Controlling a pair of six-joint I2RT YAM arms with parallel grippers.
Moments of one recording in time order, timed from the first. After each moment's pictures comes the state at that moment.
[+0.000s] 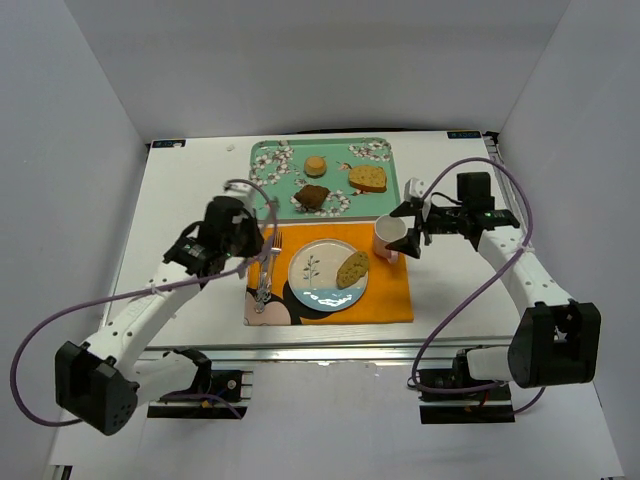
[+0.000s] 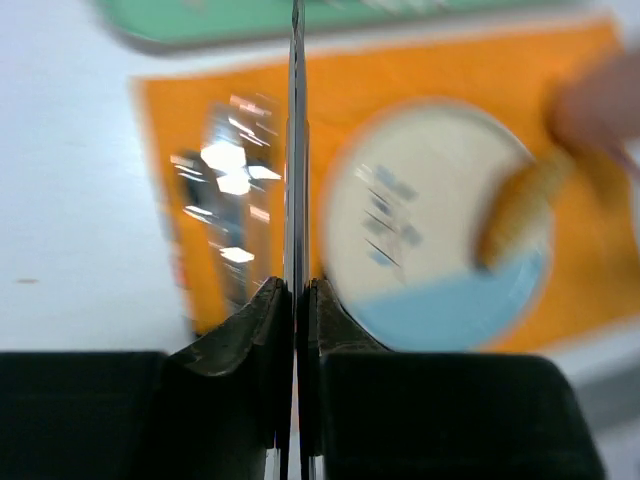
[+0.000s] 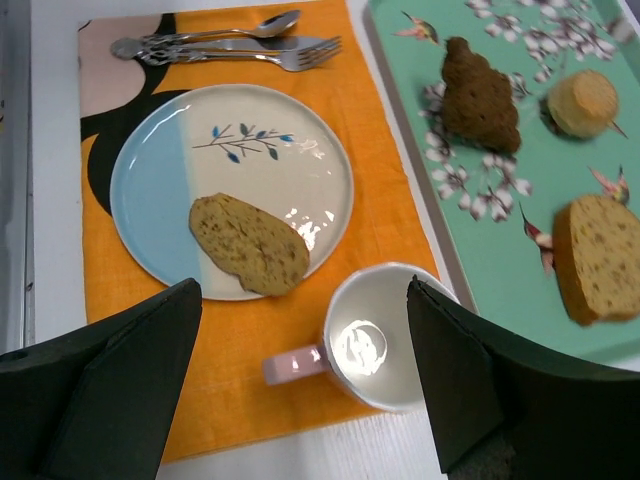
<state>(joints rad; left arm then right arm) -0.56 1.10 0.93 -0.52 -0.07 -0.35 0.10 1.32 1.01 -0.48 -1.11 -0.88</state>
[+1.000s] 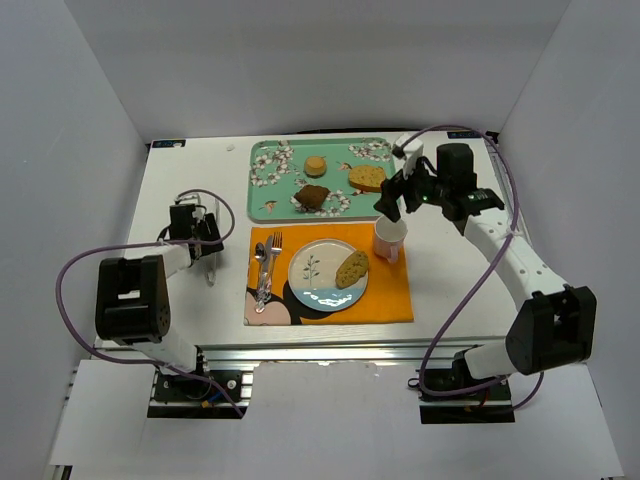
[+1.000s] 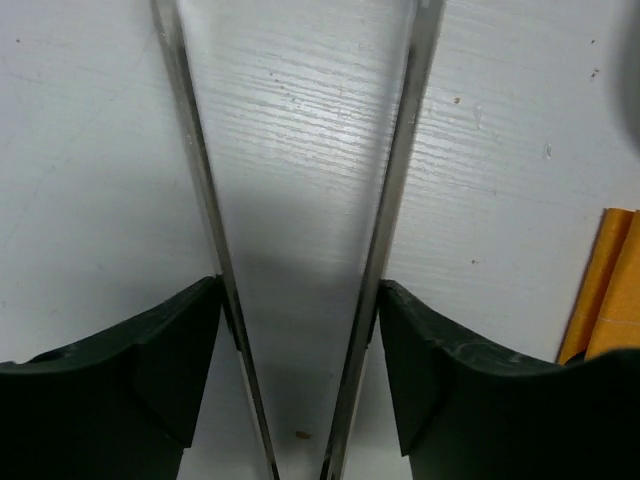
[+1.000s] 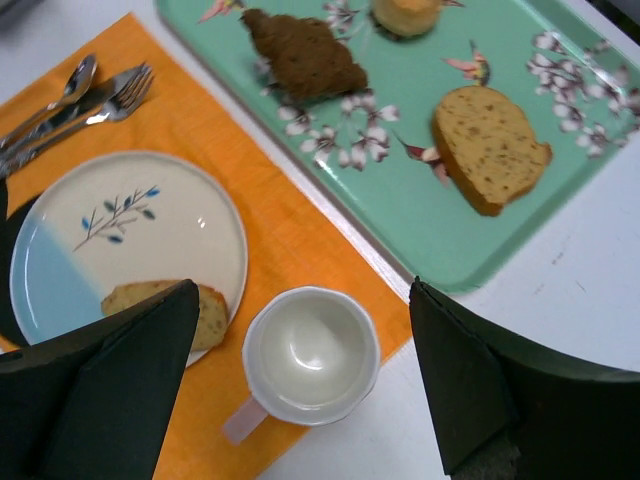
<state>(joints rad) 0.06 1.59 0.74 0.06 -0.05 -0.16 0.29 1.39 1.18 -0.34 -0.55 -0.35</state>
